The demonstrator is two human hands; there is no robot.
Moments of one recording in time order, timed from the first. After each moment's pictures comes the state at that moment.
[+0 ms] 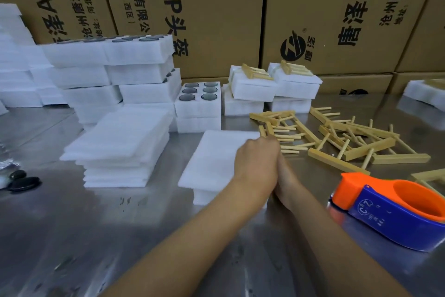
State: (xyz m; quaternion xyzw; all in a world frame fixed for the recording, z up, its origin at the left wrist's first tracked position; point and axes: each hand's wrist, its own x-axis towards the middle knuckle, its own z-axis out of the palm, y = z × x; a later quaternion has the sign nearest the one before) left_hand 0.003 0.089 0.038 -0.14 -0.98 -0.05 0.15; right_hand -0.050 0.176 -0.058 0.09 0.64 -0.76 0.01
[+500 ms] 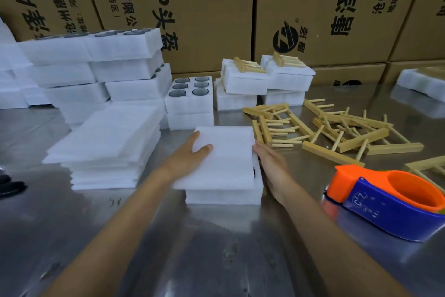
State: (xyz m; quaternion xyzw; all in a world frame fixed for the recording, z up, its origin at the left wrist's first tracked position) left_hand -0.065 -0.042 -0.009 0.01 -0.92 -0.38 -0.06; right_hand -0.049 0.171 -0.054 0.12 0.62 -0.77 0.01
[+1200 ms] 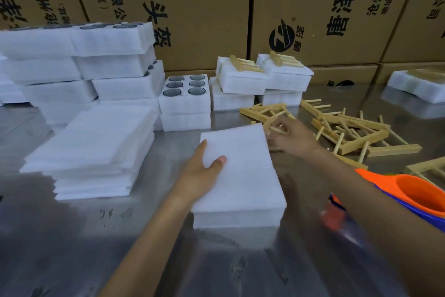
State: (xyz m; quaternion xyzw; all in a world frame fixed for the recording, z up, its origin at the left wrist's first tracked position) left_hand -0.043 -0.017 -0.027 0.01 -0.86 -0.50 -0.03; right_hand -0.094 0.219 0.004 0.04 0.93 -0.36 -0.10
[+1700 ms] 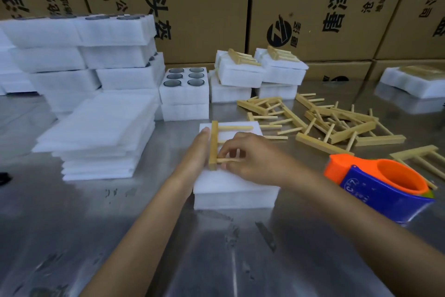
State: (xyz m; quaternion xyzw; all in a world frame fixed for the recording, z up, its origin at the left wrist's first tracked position) left_hand -0.030 -0.011 -0.018 0.09 -0.77 -0.63 -0.06; right_hand 0.007 0.150 0.023 -0.24 0.93 -0.28 -0.03
